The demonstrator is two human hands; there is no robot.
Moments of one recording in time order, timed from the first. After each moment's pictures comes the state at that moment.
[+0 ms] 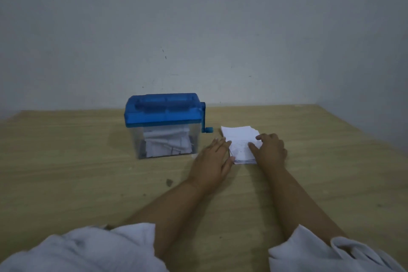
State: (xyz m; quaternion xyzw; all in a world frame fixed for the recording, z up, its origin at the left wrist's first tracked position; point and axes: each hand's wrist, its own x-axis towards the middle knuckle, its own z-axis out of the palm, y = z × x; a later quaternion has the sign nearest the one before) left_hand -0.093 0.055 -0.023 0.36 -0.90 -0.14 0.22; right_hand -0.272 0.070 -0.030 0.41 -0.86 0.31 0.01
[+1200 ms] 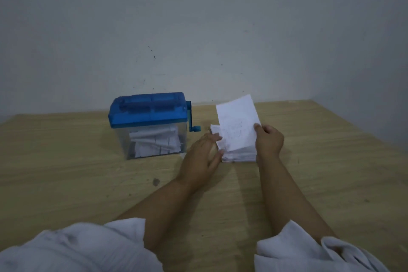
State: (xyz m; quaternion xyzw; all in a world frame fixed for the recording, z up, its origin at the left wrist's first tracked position) left_hand -0.109 0.058 -0.027 0.32 -0.86 -0.20 0.35; right_hand -0.281 0.073 -0.007 0.21 -0.68 0.69 -0.13
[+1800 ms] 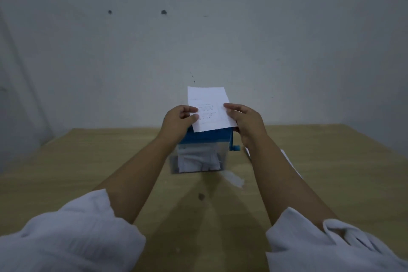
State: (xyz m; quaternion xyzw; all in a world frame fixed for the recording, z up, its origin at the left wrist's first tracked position) left_hand 0.013 -0.013 0.094 0.39 -0.68 -0.39 0.48; right_hand -0.151 0.029 0.099 0.38 -0.55 0.66 -0.34
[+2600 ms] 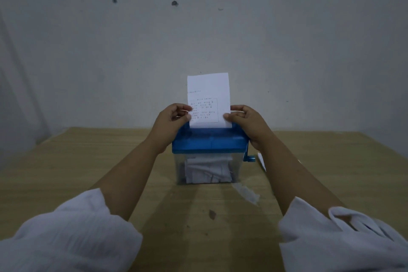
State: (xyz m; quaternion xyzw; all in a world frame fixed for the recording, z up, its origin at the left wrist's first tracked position) left_hand 0.049 -0.077 0.079 0.35 -0.69 -0.39 0.50; right_hand -0.161 -0.031 0.088 0.52 -0.56 0.55 -0.33
